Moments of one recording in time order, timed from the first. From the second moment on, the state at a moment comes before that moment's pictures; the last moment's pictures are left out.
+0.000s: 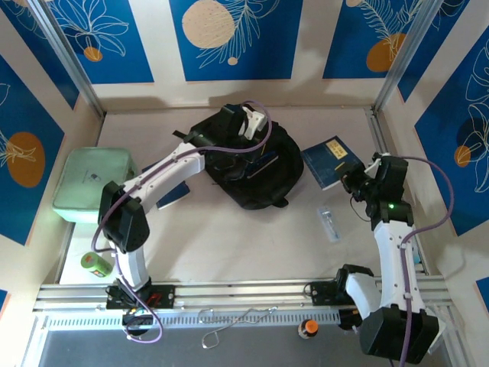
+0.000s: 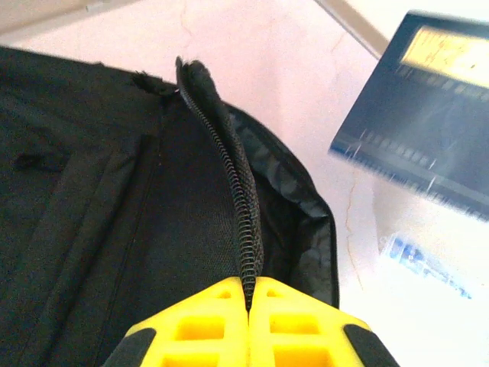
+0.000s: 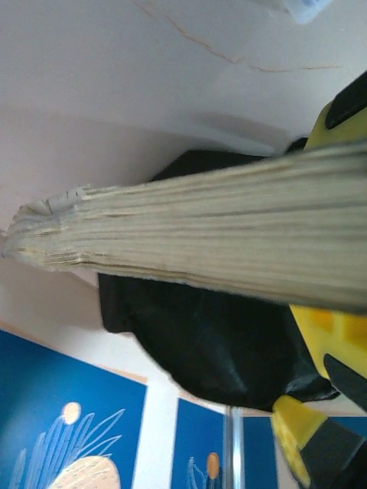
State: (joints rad) left arm -0.70 1.82 1.69 -0.51 0.20 -0.16; right arm -0.18 0.86 0.78 -0.51 -0.48 0.86
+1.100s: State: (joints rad) left arm -0.70 1.72 1.50 -0.28 0.28 -0.17; right arm 0.31 1.72 1.08 -0.14 -0.38 1.06
